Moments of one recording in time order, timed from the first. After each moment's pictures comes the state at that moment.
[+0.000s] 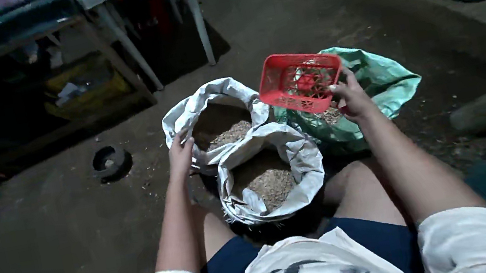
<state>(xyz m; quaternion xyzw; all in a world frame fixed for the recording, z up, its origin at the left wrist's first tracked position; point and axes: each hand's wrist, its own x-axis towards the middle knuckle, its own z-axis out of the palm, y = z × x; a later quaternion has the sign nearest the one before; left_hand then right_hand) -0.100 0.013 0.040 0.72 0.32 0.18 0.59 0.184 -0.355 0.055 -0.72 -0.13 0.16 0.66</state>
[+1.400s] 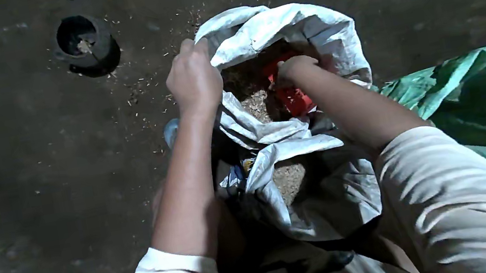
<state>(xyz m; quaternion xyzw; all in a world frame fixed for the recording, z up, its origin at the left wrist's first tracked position) -0.045 0.123 0.021 0.83 0.51 0.01 0.22 0.173 0.039 -0.087 -0.82 -0.38 0.30 -0.31</state>
